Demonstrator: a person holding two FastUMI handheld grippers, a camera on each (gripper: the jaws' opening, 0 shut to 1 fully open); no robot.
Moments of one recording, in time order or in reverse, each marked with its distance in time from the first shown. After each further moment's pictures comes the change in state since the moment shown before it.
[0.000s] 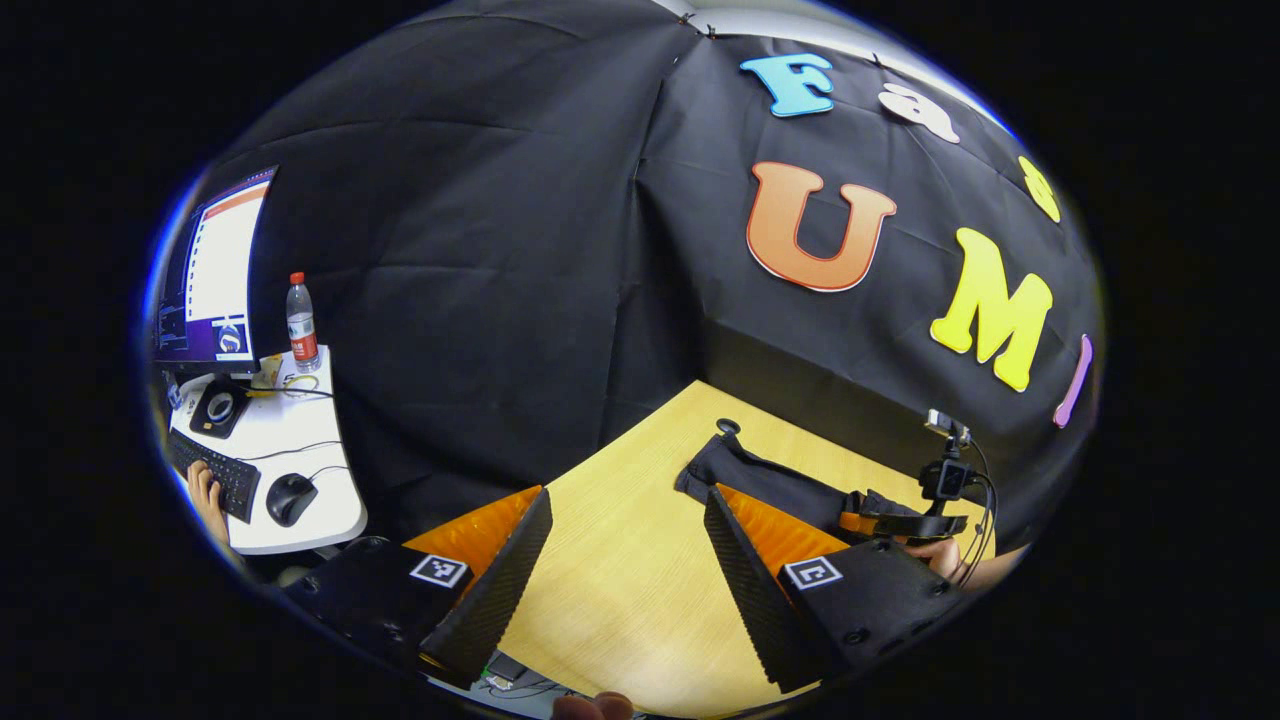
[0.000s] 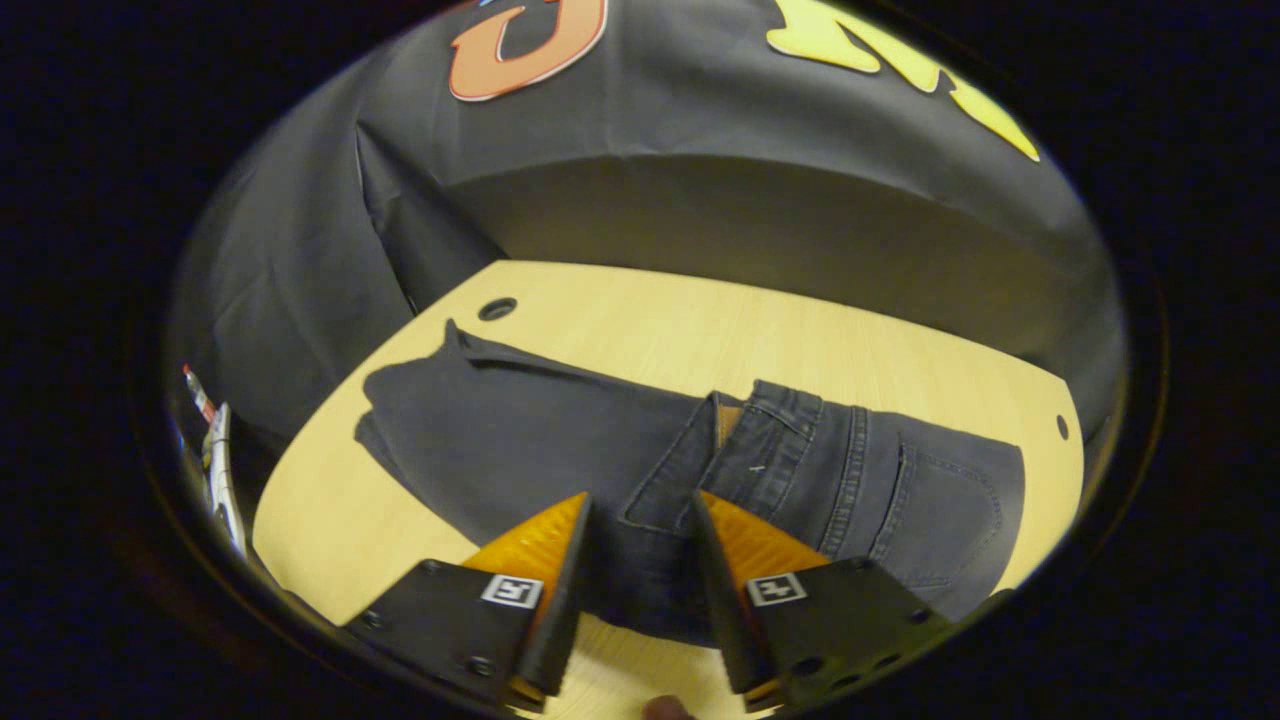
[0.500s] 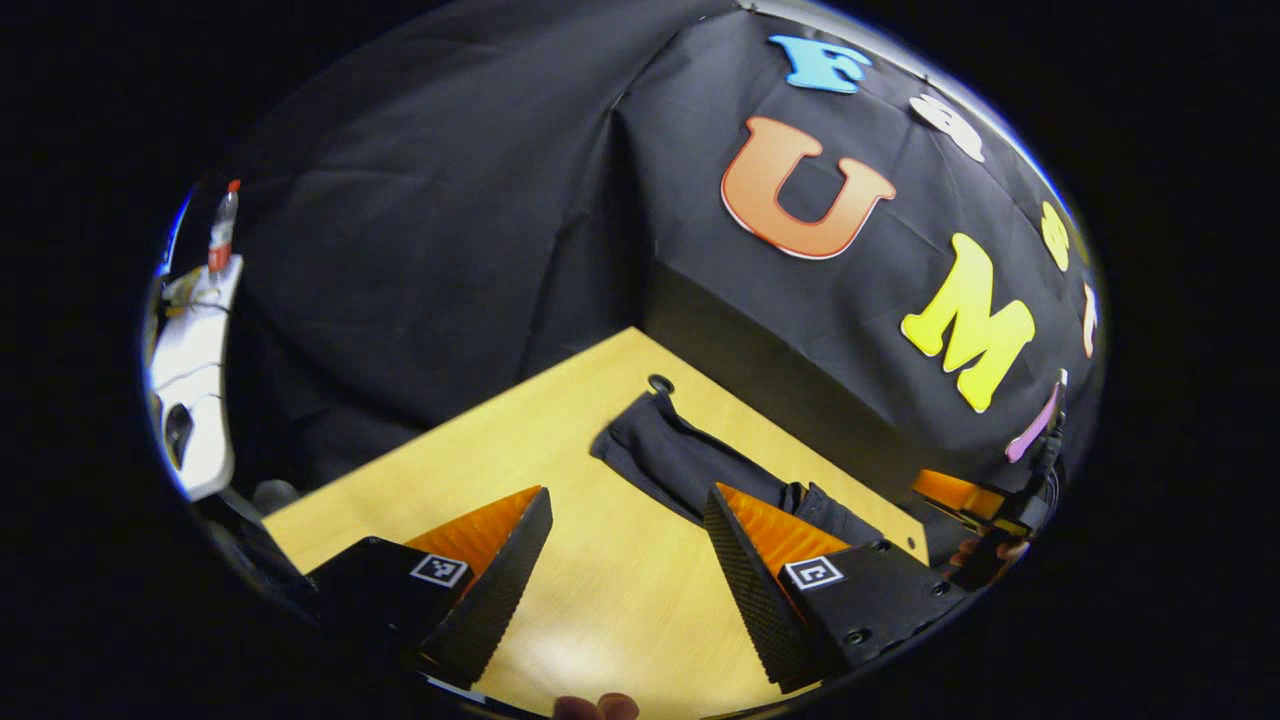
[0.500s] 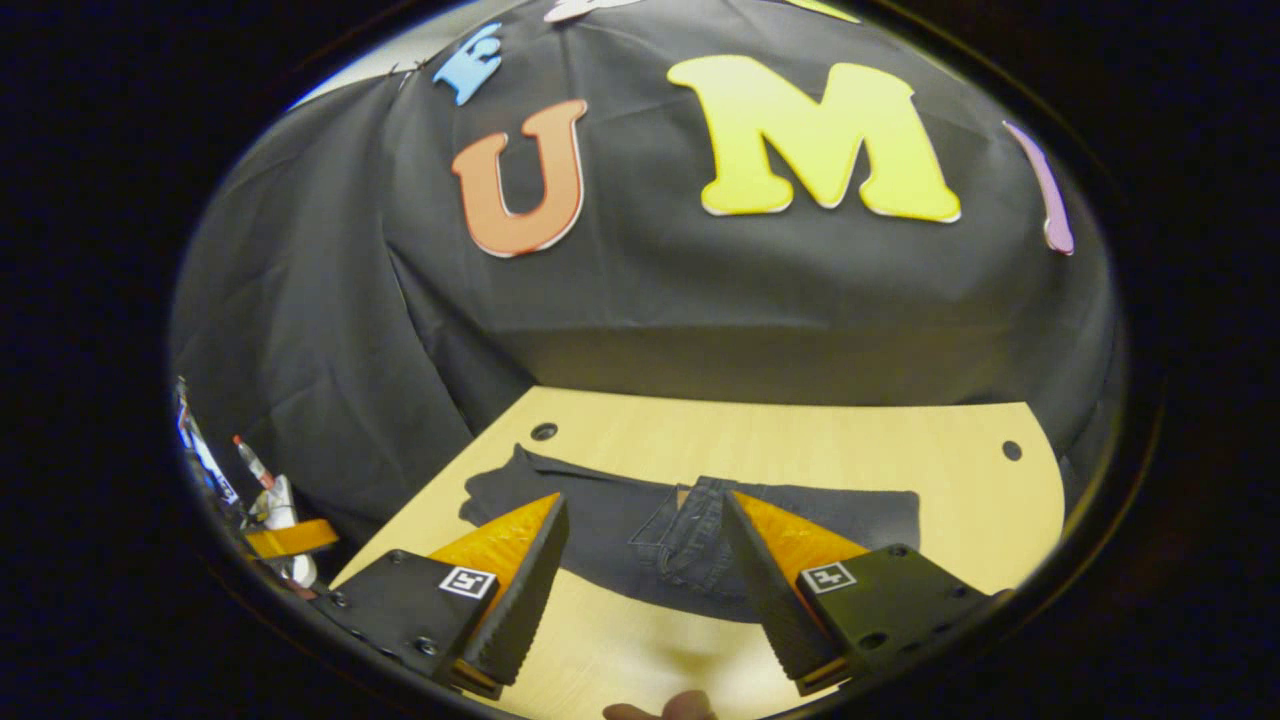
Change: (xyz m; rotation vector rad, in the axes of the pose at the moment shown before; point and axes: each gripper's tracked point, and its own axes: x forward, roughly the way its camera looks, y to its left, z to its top) left arm 0.097 -0.067 -0.055 -0.209 0.209 -0.239; right arm -0.177 -0.032 0.070 0.090 -0.259 0.052
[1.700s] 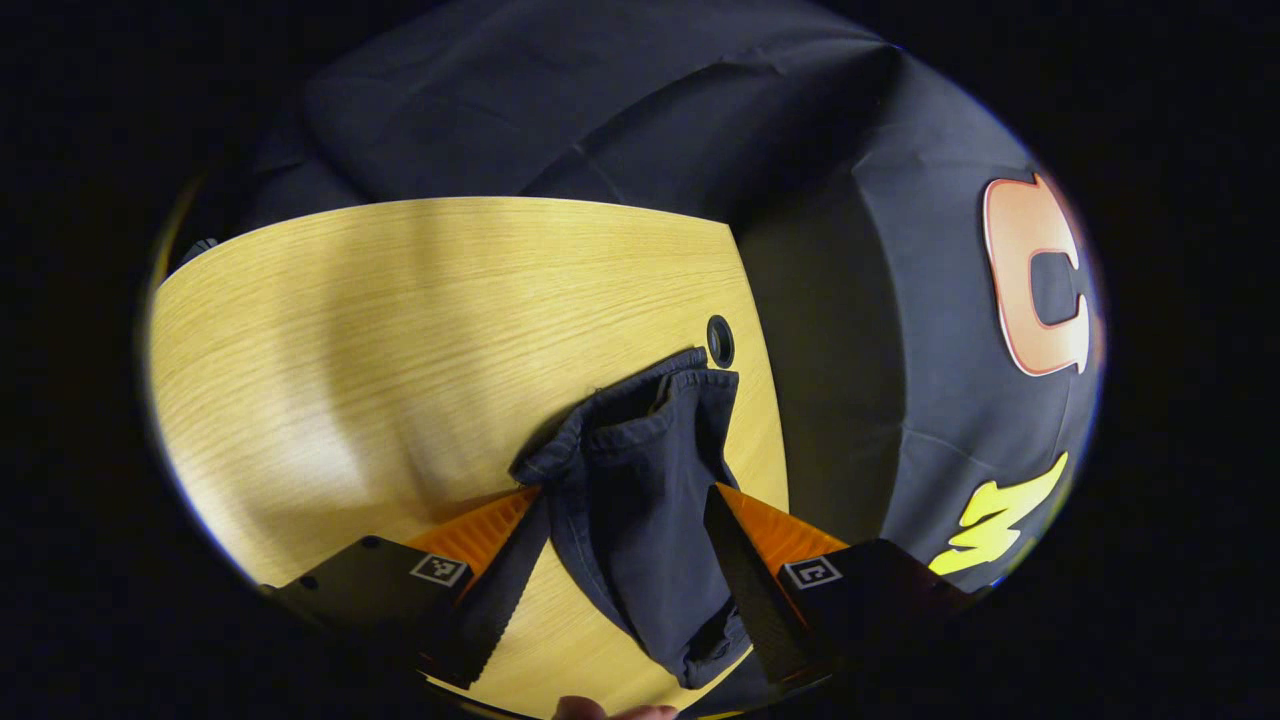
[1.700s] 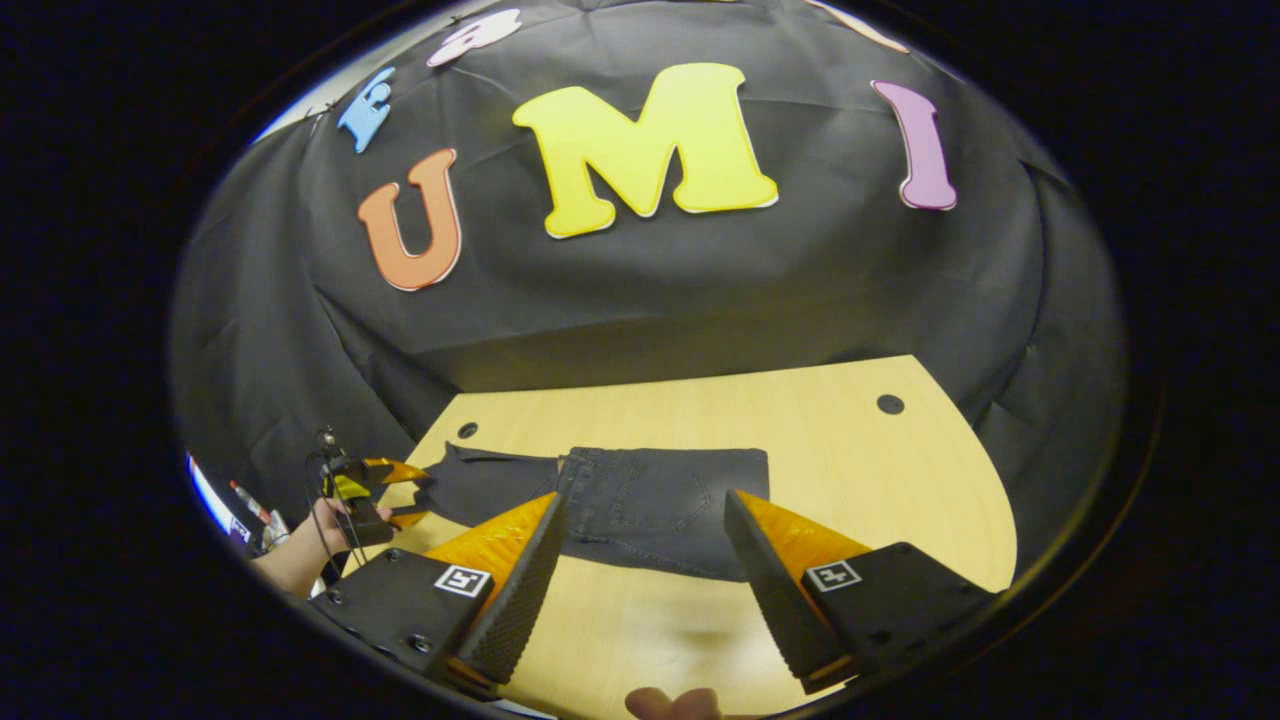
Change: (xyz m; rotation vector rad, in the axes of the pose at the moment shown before) left arm 0.224 0.003 -0.012 -0.586 0.333 -0.006; right arm -0.085 -0.133 -0.018 0.156 0.063 -0.202
